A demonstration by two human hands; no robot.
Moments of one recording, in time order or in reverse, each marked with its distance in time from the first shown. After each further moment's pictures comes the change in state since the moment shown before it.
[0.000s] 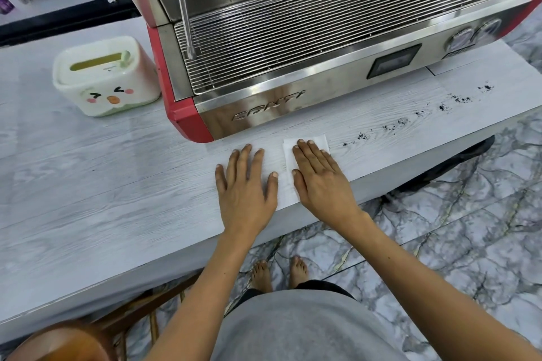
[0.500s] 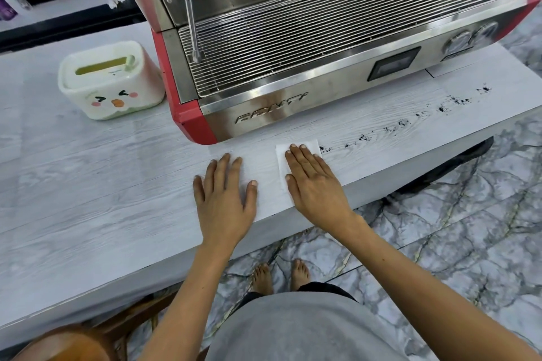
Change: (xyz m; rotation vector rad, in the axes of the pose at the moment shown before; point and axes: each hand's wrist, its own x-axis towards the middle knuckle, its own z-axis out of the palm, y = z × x) left_hand -0.012 -0.039 -0.016 -0.021 0.013 -0.054; right_hand 0.000 -0.018 0.001 -0.003 -0.047 -0.022
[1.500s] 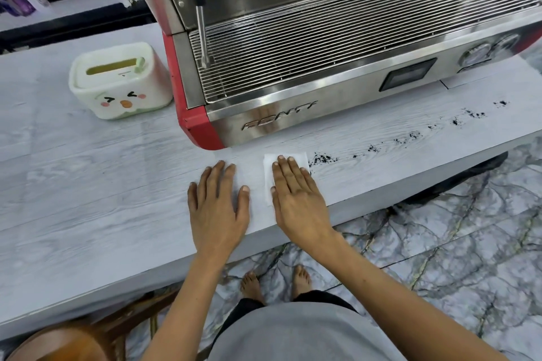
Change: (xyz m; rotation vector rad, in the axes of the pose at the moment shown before) left_hand -0.002 -0.010 -0.004 0.005 0.061 -0.067; right_hand 0.005 -0.042 0.012 0.012 -0.040 0.038
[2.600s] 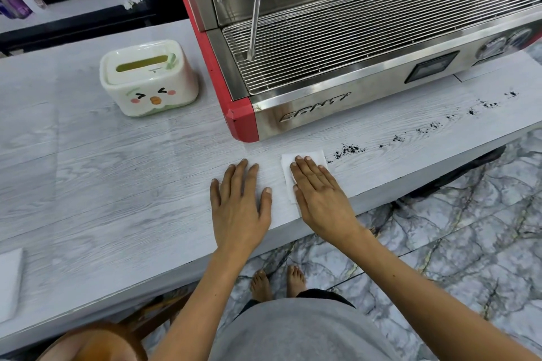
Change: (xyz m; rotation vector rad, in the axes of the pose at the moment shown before) left_hand -0.005 -0.039 -0.013 0.018 -0.083 0.123; right_hand -0.009 -0.023 0.004 -0.002 0.031 -0.068
